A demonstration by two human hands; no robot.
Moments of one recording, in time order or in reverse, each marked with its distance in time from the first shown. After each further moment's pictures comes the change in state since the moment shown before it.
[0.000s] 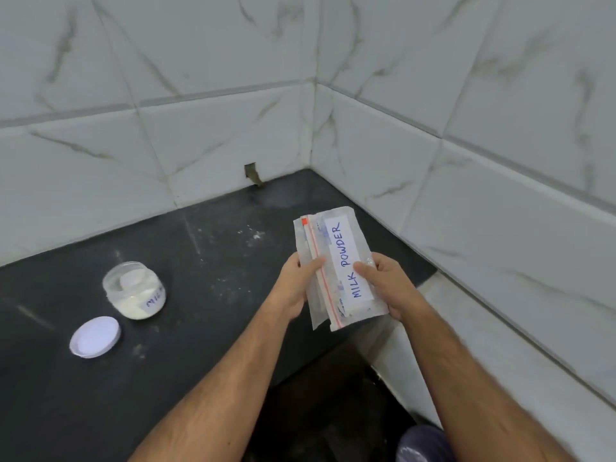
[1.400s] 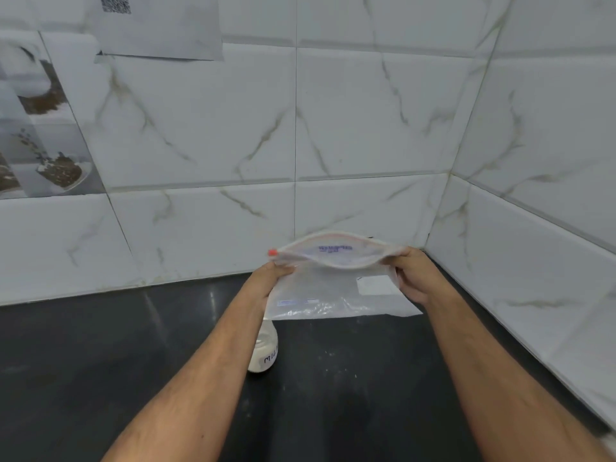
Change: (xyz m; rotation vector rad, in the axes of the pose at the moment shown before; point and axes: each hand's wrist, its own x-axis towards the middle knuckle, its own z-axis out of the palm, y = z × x) left_hand -0.036 0.169 -0.231 -0.099 0.343 0.105; right_hand 0.144 -0.148 0.182 0.302 -0.369 -0.195
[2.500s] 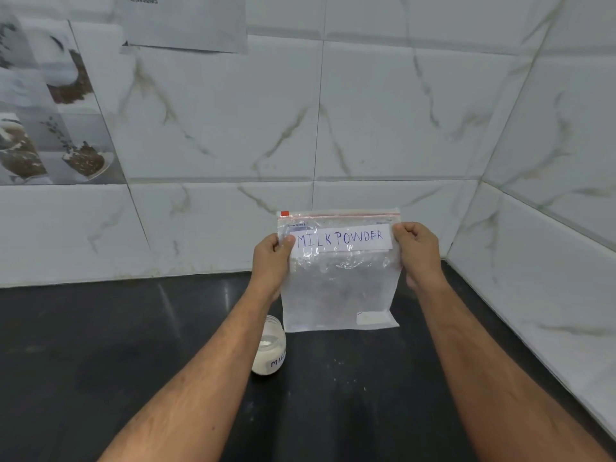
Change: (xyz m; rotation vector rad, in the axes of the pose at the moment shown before) left_hand 0.030 0.013 -0.004 0.121 0.338 0.467; right_hand 0.050 -0.006 0.029 -0.265 0.304 -0.277
